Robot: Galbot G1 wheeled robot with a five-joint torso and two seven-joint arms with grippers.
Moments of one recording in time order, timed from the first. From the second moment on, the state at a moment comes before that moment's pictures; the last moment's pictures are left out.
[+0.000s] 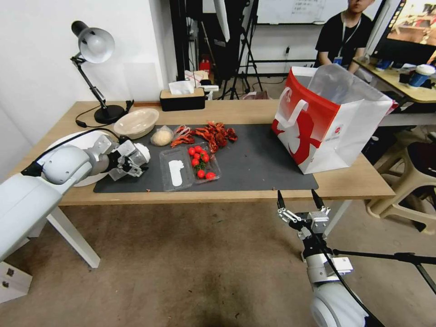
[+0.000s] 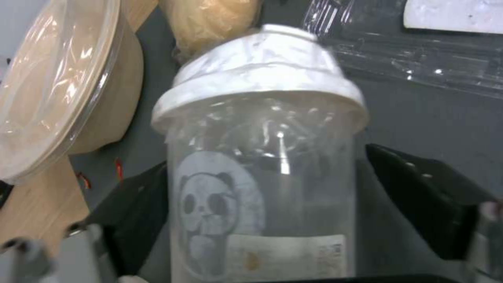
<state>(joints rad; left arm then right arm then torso) 0.52 -0.57 0.06 -1.59 -0.39 0.61 0.45 -1.55 1.14 0.34 1.99 0.25 0.31 0.27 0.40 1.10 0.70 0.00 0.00</state>
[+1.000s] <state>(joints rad) 0.17 -0.69 0.13 -1.66 -0.92 0.50 0.42 -1.54 1.15 0.34 1.99 0.24 0.31 0.27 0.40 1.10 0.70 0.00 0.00</state>
